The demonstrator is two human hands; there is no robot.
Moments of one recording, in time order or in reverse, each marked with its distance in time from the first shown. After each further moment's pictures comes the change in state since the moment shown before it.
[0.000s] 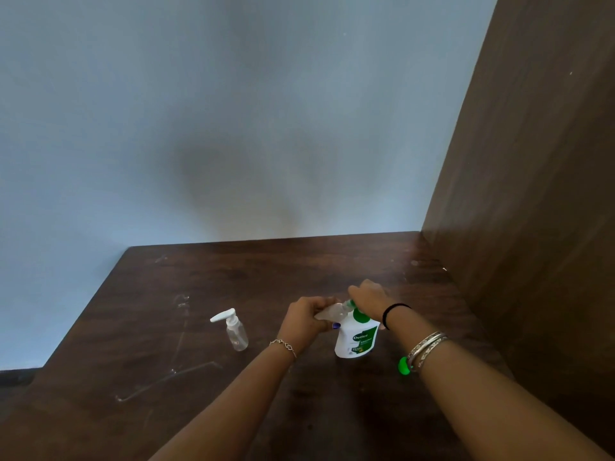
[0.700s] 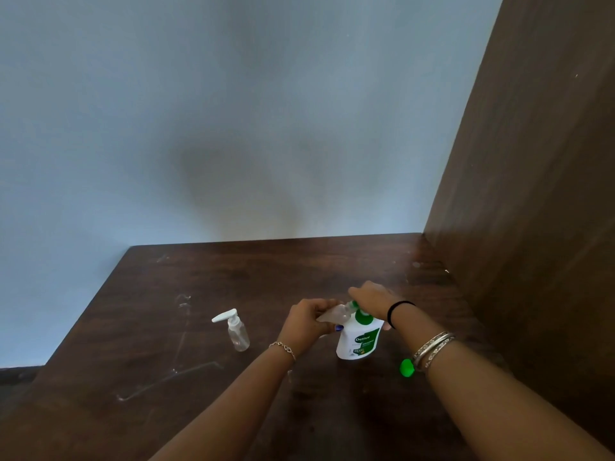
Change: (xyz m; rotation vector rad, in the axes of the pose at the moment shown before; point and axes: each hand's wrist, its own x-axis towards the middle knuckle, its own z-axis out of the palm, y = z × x) left_hand -0.002 -0.001 -0.001 -0.030 -0.020 0.006; right_hand 0.002 0.002 -0.005 -0.020 -0.078 -0.001
